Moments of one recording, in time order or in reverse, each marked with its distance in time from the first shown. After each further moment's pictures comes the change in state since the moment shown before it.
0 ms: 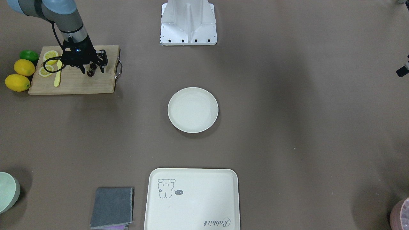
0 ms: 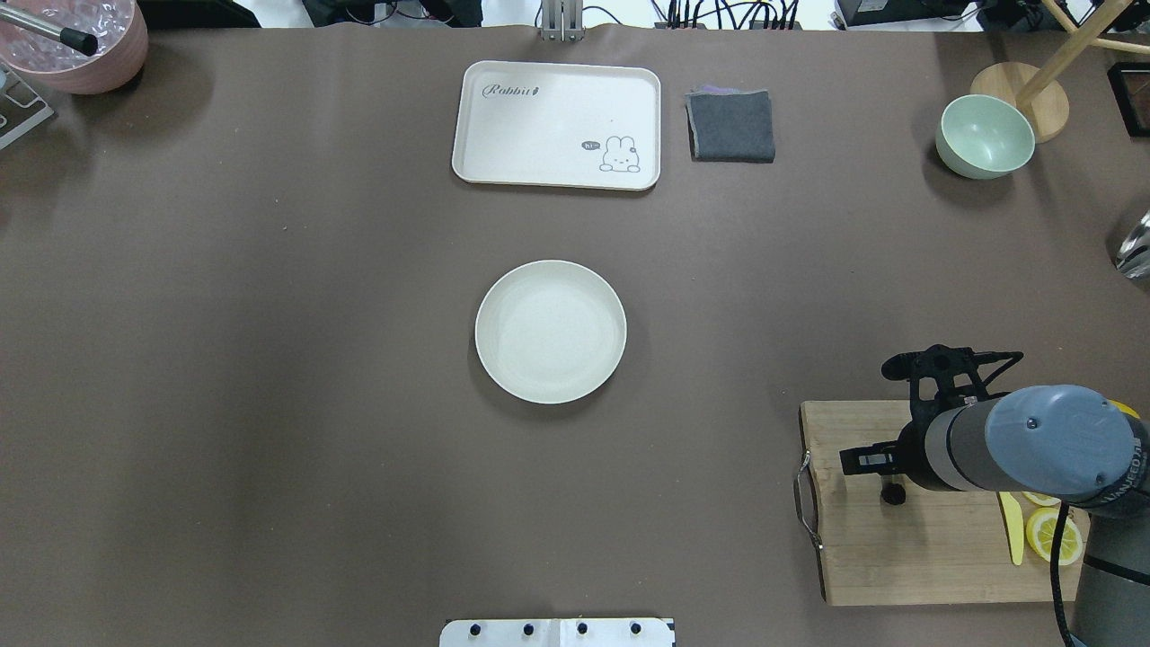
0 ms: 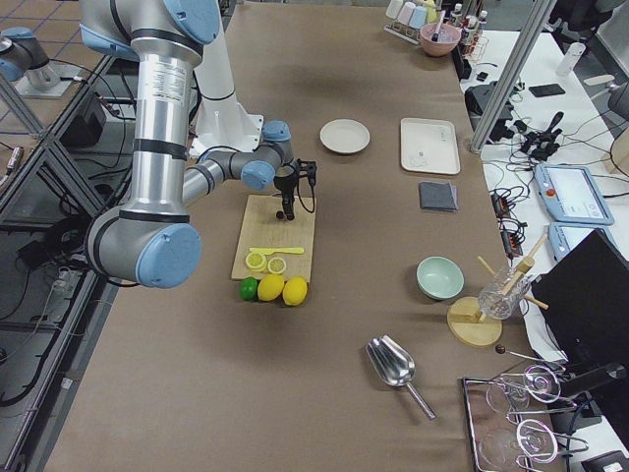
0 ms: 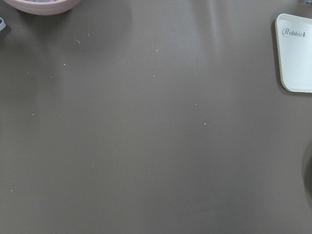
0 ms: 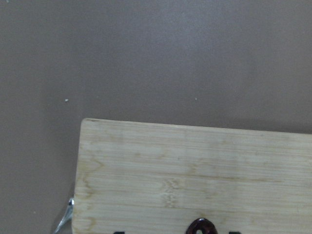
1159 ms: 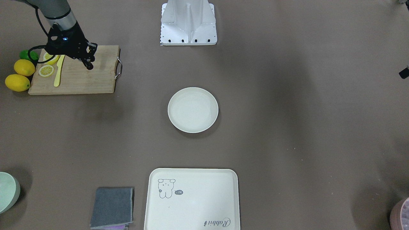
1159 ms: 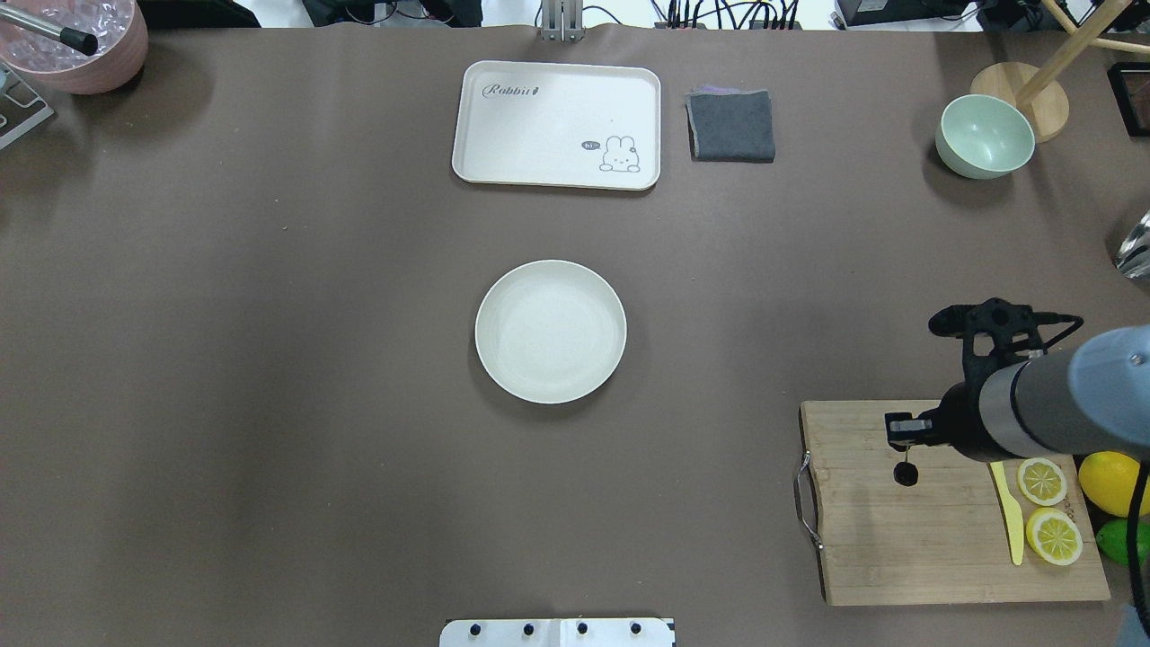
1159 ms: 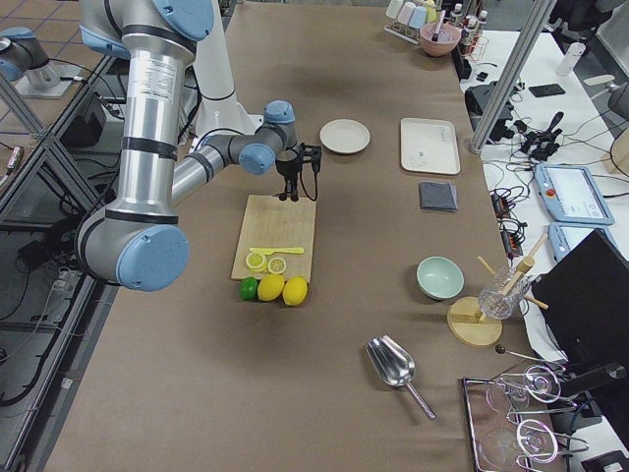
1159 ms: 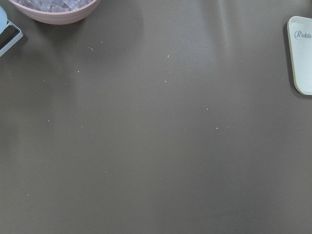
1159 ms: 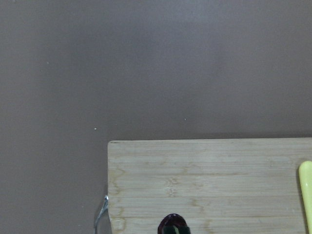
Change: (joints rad) left arm 0.000 -0.005 -0.010 -0.008 0.049 -0.004; right arm 0.166 0.000 0.176 -0.154 0.160 -0.006
